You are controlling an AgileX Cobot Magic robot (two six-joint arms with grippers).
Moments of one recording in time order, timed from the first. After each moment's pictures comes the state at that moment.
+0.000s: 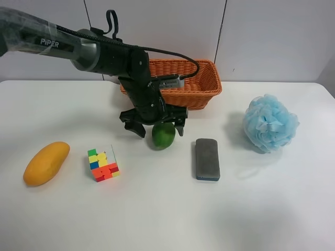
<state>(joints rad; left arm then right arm) -0.61 2.20 -1.54 -0.20 0.64 -0.34 0.01 0.00 -0.48 0.00 1.05 0.02</state>
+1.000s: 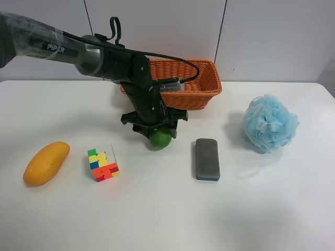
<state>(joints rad) -0.61 2.22 -1.54 -0.20 0.63 -0.34 0.01 0.00 -0.48 0.00 1.05 0.03</state>
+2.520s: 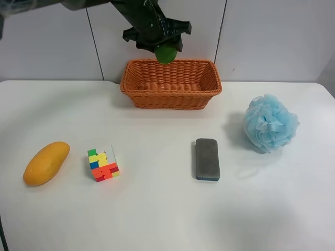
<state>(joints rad) -0.52 2.26 -2.10 -0.05 0.66 -0.25 0.01 0.00 -0.48 0.00 1.05 0.03</state>
